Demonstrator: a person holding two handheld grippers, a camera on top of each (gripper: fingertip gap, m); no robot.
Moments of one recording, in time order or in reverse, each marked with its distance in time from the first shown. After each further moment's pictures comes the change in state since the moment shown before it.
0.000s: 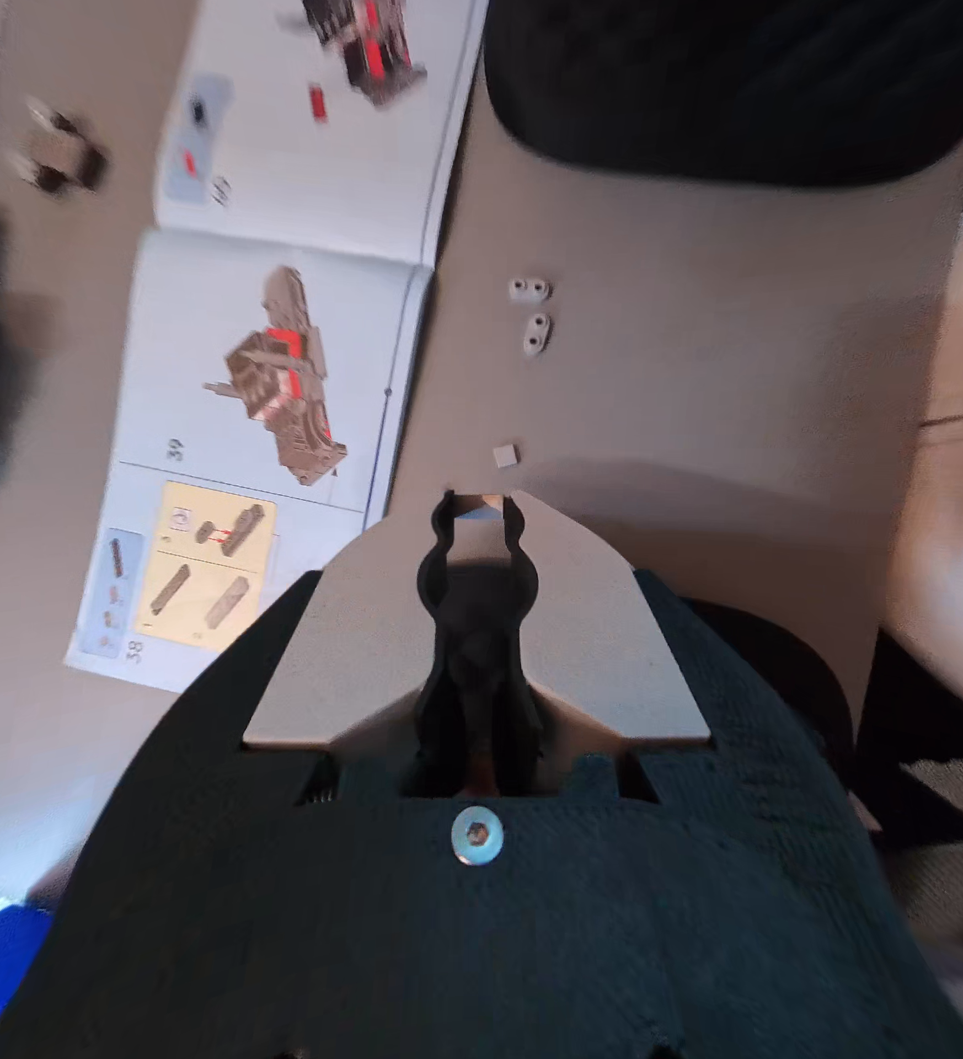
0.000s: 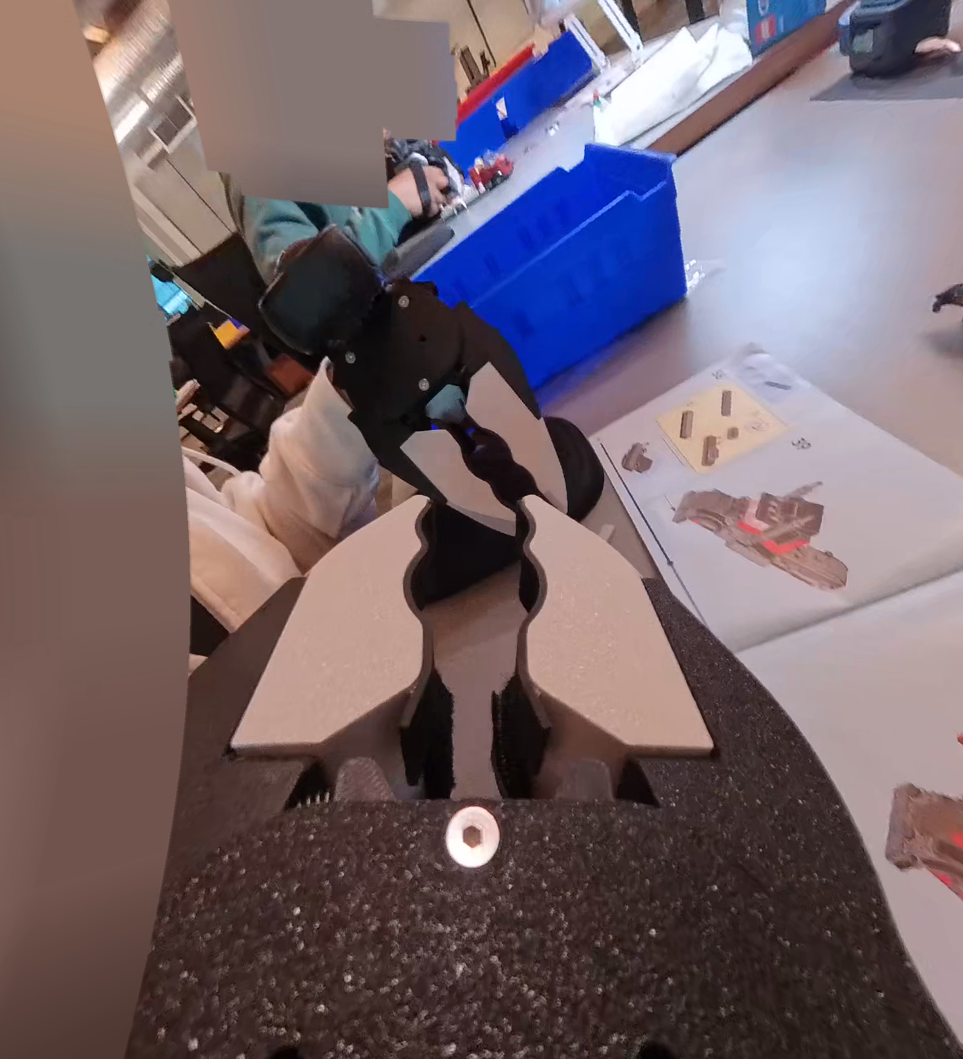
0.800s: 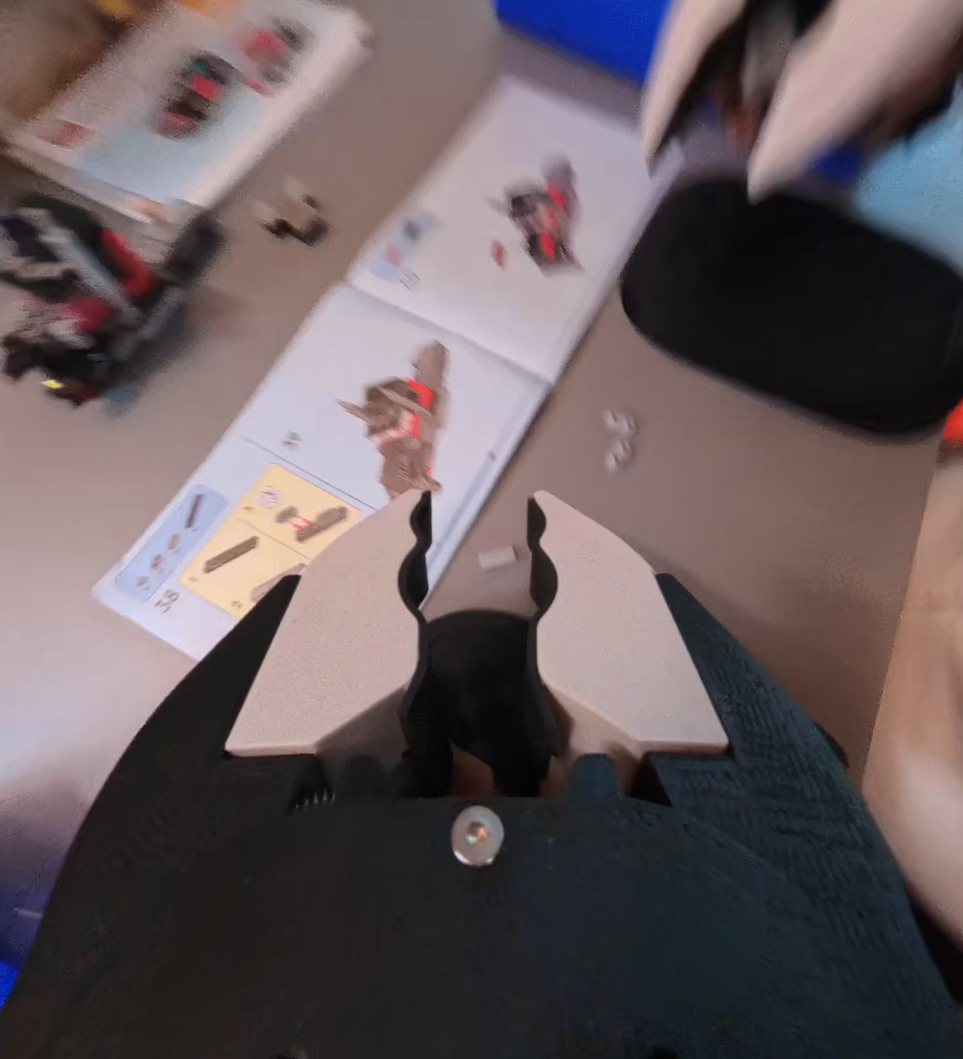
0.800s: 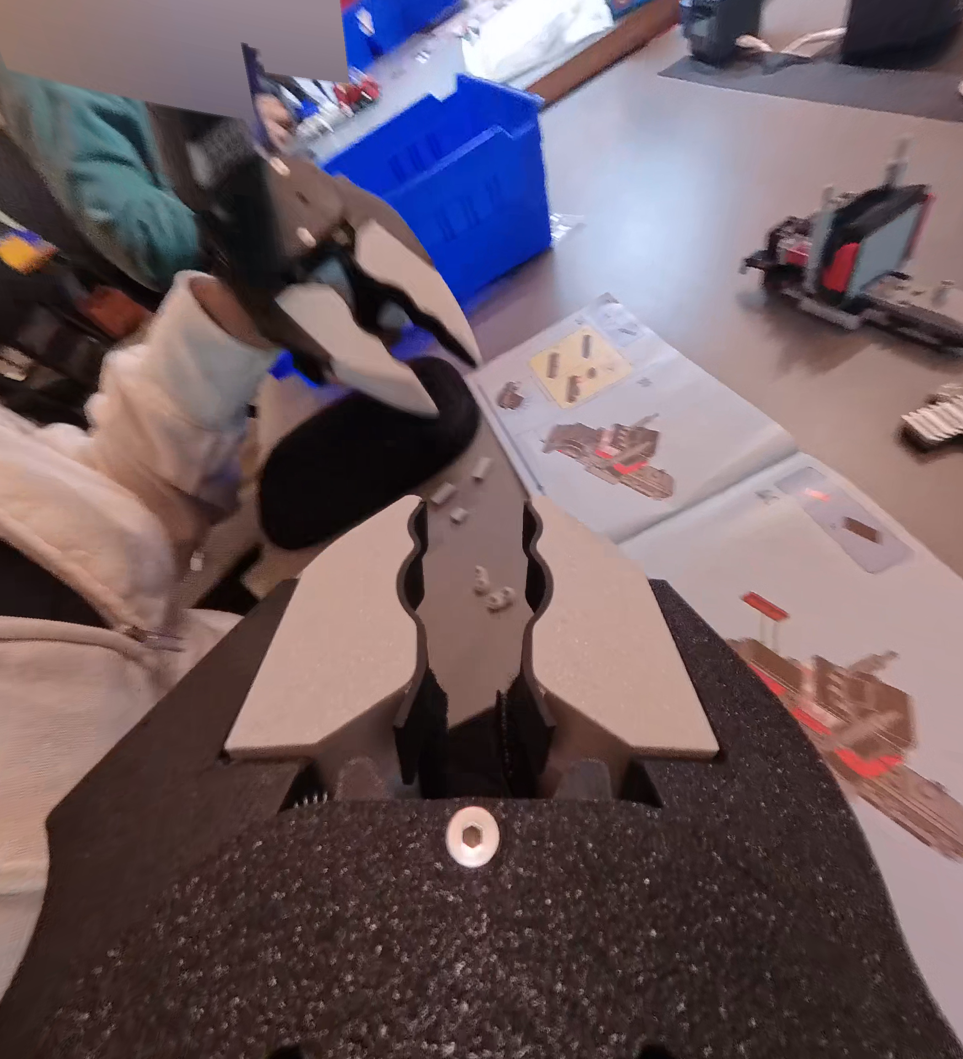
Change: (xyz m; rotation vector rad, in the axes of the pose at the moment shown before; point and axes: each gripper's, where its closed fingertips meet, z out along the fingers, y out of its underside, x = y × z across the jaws) left arm -0.033 -0.014 -0.015 0.245 -0.089 -0.286; right arm 0.039 0.020 -0.027 -0.078 0.241 -0.115
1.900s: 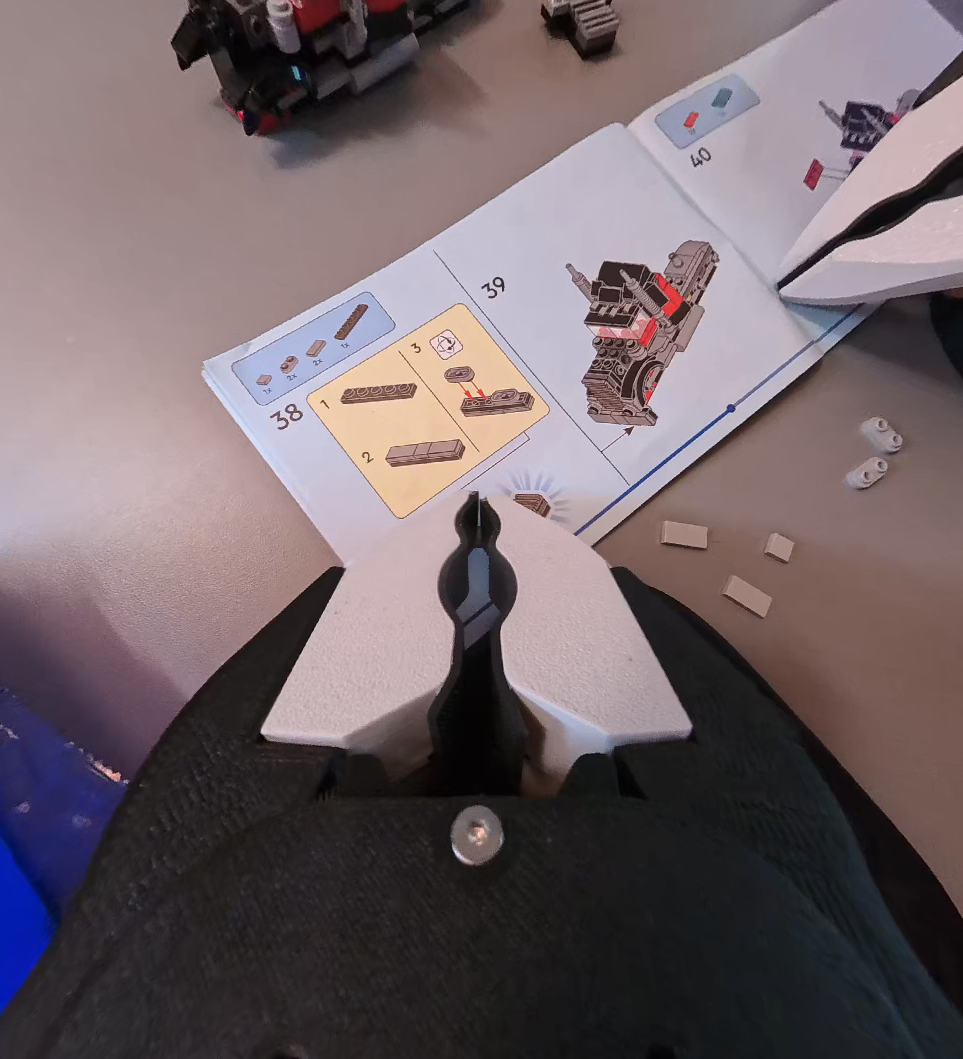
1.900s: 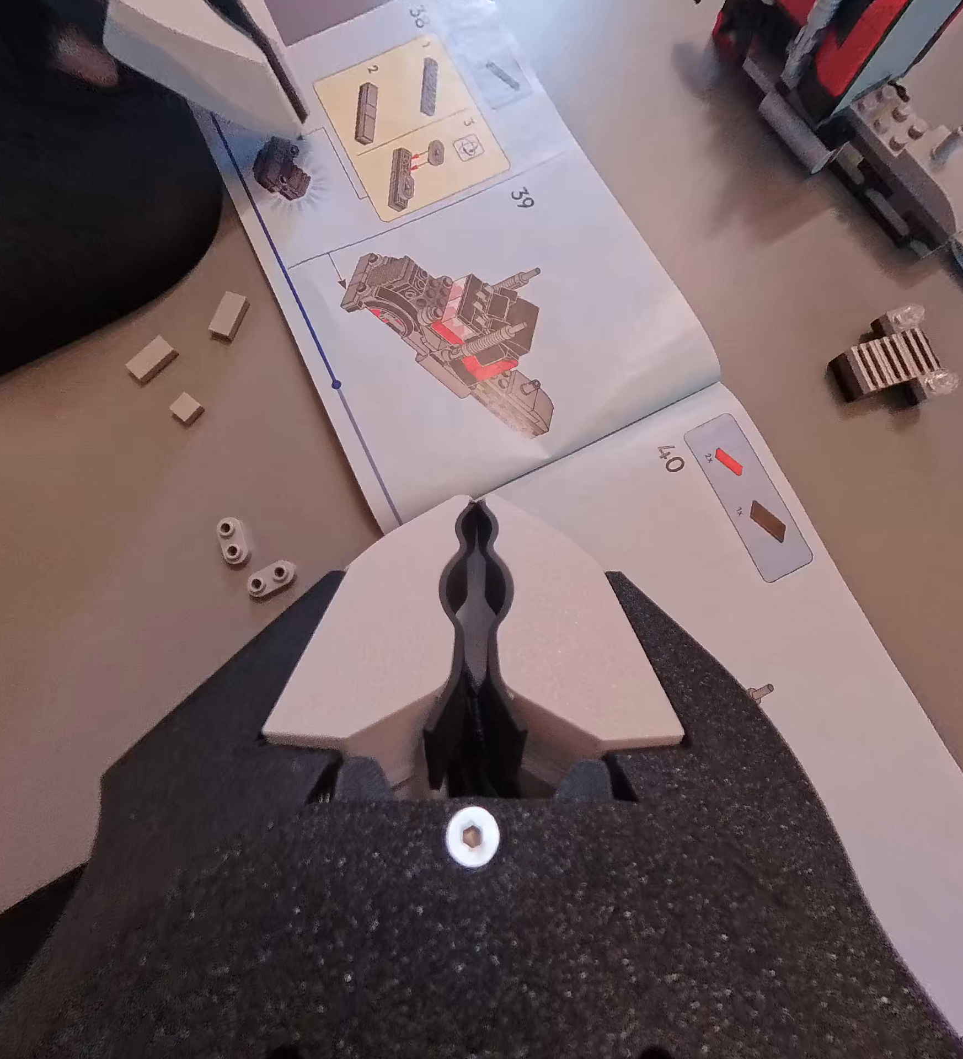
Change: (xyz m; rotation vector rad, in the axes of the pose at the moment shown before) left arm -0.068 0.057 0.016 -0.061 -0.239 -0.352; right arm 0.076 0.058 0.056 -0.405 0.300 -0.232
